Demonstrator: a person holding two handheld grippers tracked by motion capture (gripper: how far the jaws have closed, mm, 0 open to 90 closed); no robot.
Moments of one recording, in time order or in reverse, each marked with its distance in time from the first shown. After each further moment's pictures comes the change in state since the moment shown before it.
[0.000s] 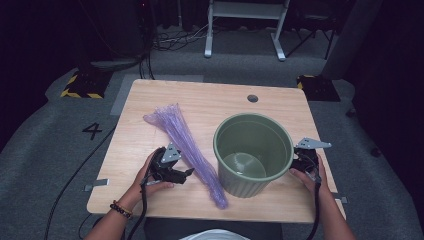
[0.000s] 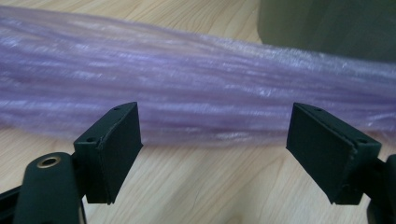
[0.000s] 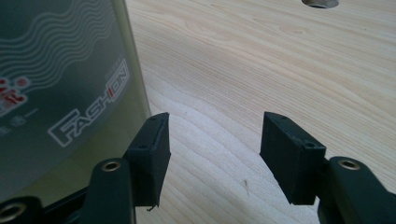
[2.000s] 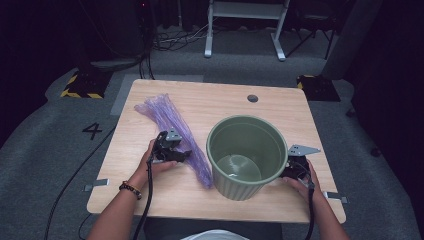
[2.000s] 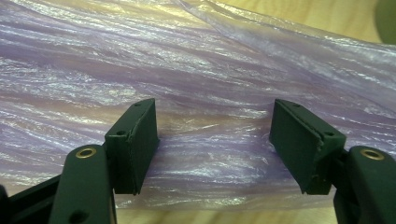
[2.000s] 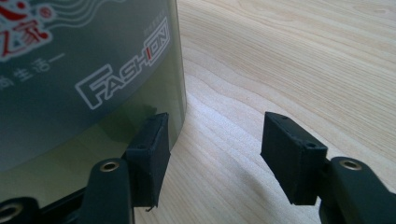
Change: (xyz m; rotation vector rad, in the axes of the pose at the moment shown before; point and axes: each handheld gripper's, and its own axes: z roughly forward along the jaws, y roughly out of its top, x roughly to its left) left arm 0.068 0.000 0.051 0.084 0.035 -0.104; right arm 0.024 -0.012 0.015 0.033 0.128 -0.019
